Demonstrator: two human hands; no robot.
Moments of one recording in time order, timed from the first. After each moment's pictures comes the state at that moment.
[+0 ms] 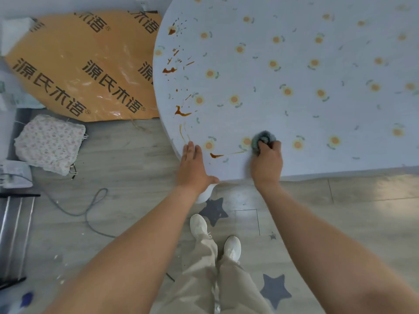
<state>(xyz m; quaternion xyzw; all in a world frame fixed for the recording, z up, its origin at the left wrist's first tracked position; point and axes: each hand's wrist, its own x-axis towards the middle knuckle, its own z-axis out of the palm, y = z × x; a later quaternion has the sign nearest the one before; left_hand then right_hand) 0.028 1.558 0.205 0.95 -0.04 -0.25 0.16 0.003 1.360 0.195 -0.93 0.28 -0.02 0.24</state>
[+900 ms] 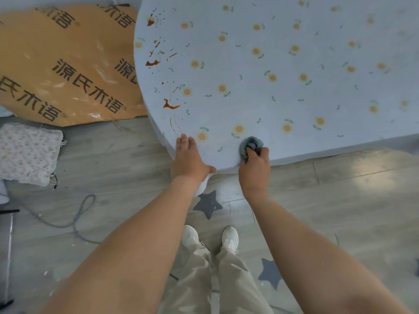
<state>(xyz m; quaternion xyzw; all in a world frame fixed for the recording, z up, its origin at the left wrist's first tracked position) 0.030 1.559 0.204 0.96 -0.04 -0.24 0.16 -0.048 1.403 0.189 -0.91 0.34 -0.04 0.25</state>
